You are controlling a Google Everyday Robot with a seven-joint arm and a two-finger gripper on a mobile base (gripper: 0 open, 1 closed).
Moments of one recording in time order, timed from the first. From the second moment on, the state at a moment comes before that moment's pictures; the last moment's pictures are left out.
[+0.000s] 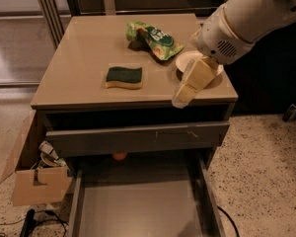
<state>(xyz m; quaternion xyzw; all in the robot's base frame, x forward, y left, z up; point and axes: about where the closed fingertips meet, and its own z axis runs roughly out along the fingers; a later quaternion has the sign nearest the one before) 0.523 -0.087 0.946 -0.59 0.75 0.11 0.28</state>
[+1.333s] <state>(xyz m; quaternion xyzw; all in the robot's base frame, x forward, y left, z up) 0.562 -0.053 0.942 -0.56 0.75 0.10 0.33</state>
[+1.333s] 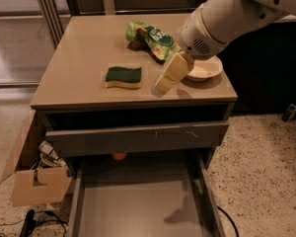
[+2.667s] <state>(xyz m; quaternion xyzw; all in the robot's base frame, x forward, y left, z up) 0.636 0.018 0.901 -0.60 0.70 0.18 0.34</state>
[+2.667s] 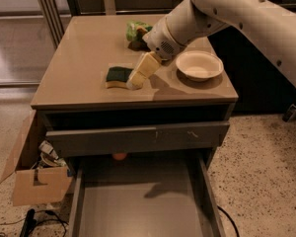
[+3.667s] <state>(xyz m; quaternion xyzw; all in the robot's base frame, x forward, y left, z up) 0.671 0.041 0.859 -0.60 0.71 0.17 0.32</state>
